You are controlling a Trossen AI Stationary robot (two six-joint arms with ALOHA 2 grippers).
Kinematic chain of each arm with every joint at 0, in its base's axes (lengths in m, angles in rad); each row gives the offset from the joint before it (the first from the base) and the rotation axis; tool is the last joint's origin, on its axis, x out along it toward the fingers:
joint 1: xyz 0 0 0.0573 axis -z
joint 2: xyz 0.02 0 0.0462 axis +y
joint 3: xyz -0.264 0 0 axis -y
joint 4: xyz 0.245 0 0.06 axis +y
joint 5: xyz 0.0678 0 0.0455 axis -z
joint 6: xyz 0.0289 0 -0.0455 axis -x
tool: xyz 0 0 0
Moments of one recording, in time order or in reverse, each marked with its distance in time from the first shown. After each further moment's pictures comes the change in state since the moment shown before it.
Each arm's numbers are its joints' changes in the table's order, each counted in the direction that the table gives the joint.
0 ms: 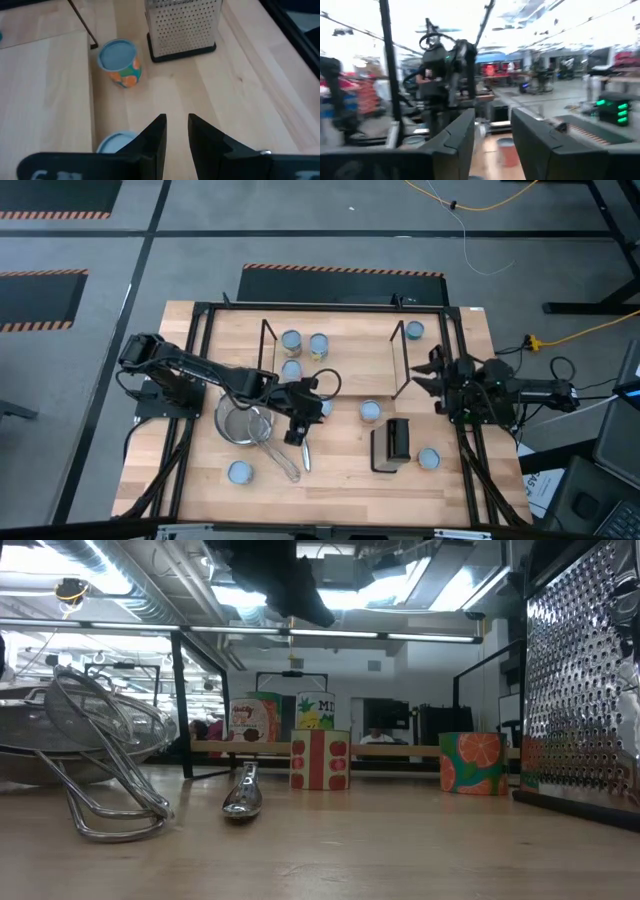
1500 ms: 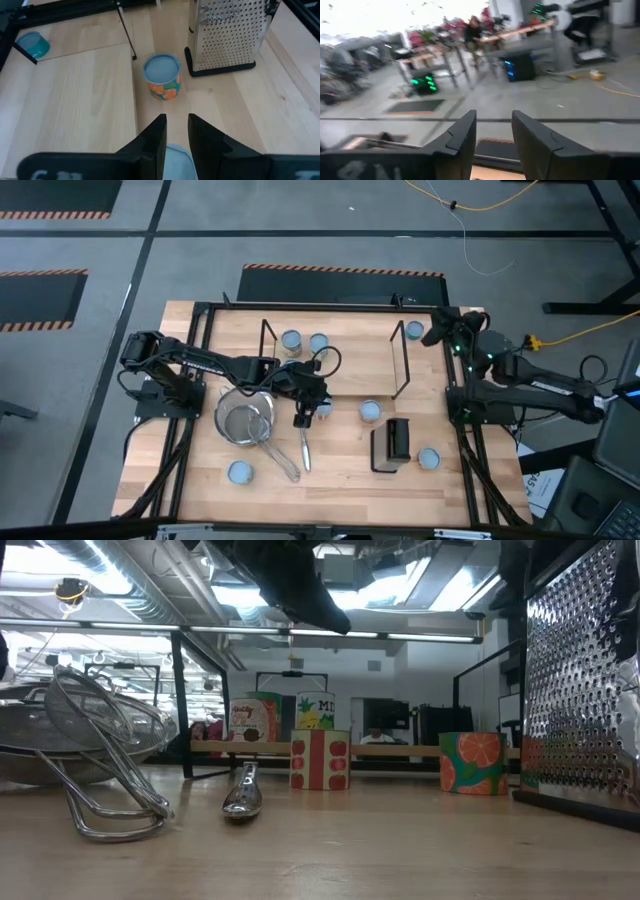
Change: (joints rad) left arm -0.110 0.000 -0.003 -0.076 0.000 -0.056; right arm 0.311 0.439 0.404 0.306 0.755 -0.284
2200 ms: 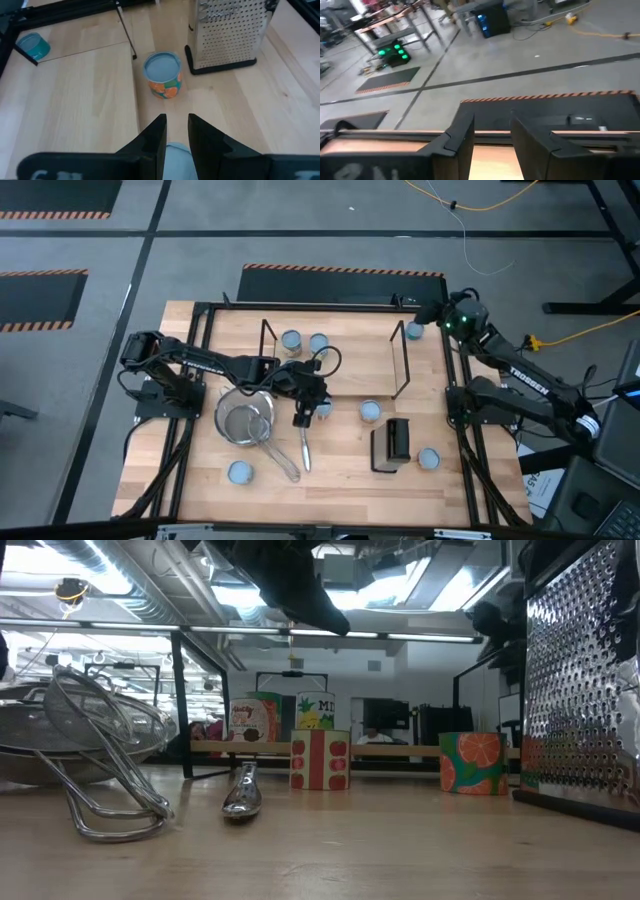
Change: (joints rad) left arm -0.007 0.000 0.000 0.005 0.001 -0.025; right arm 0.549 0.286 0.038 0.024 -0.520 -0.147
